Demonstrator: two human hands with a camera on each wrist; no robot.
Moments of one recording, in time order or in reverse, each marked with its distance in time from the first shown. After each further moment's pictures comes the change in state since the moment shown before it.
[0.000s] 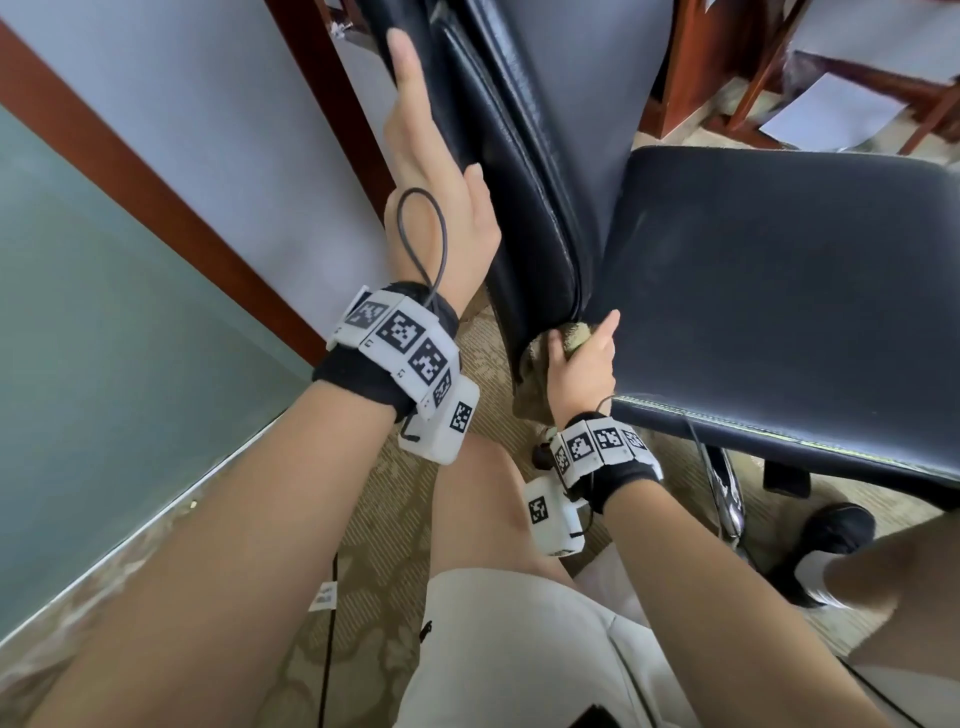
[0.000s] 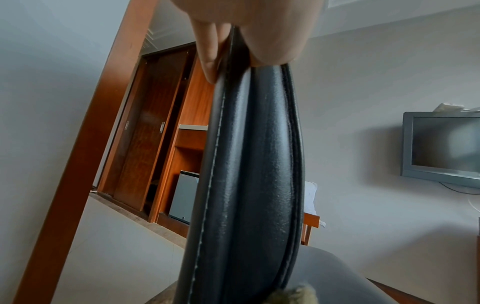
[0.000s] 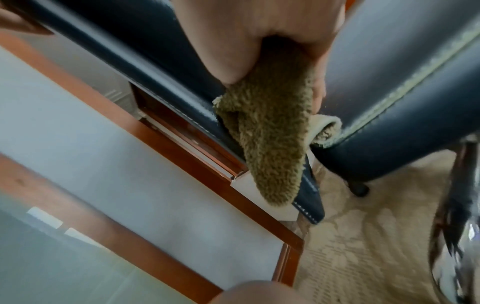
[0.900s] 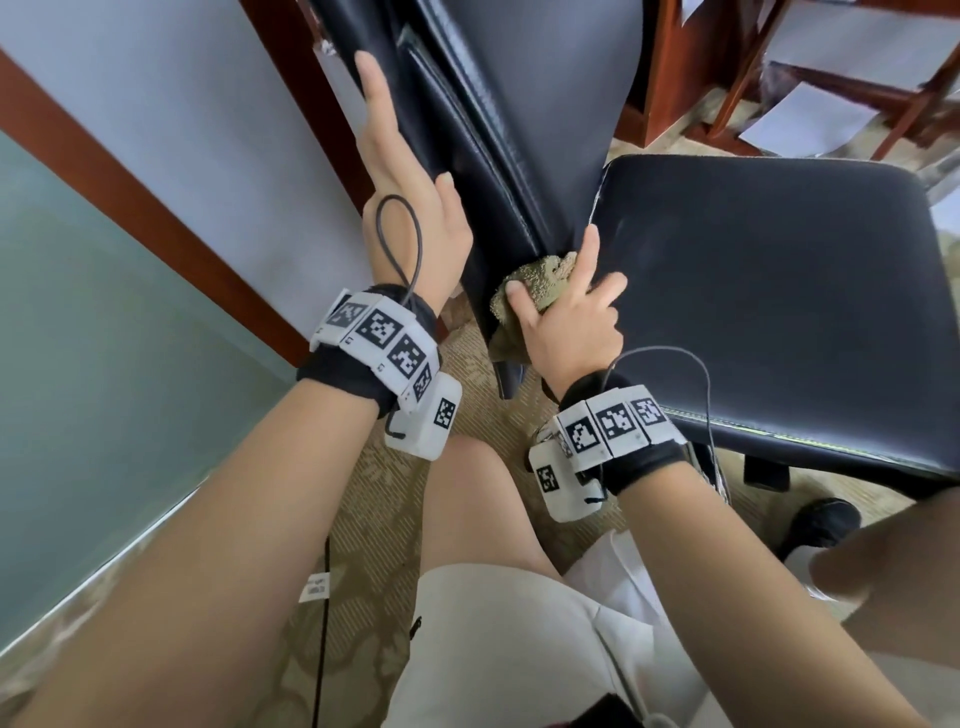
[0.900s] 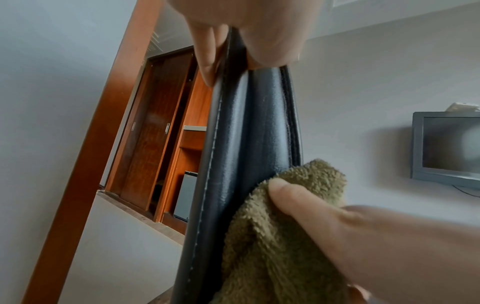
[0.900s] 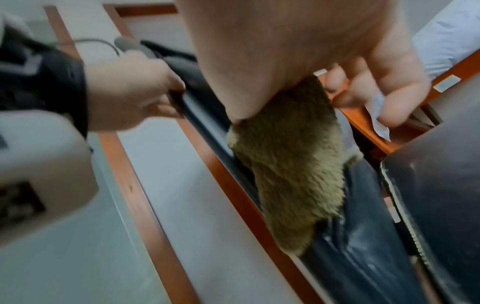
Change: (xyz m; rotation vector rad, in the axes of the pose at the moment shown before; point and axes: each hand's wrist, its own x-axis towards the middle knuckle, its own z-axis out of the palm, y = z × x) left_hand 0.000 0.003 0.003 0.109 0.055 -0.019; right_hand -0.005 -0.050 -0.033 -0.321 0.297 -0.281
